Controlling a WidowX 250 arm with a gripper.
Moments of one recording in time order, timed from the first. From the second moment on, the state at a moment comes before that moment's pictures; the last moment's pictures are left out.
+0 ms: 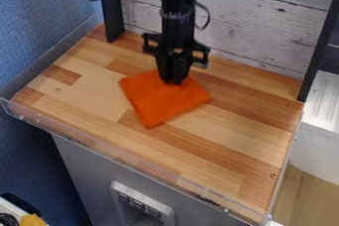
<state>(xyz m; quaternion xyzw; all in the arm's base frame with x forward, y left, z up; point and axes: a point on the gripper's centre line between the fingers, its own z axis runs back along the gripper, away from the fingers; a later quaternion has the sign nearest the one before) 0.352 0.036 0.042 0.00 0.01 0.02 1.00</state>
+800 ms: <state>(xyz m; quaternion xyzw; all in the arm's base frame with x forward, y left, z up) 0.383 0.072 0.113 0.00 0.00 -0.01 1.00</state>
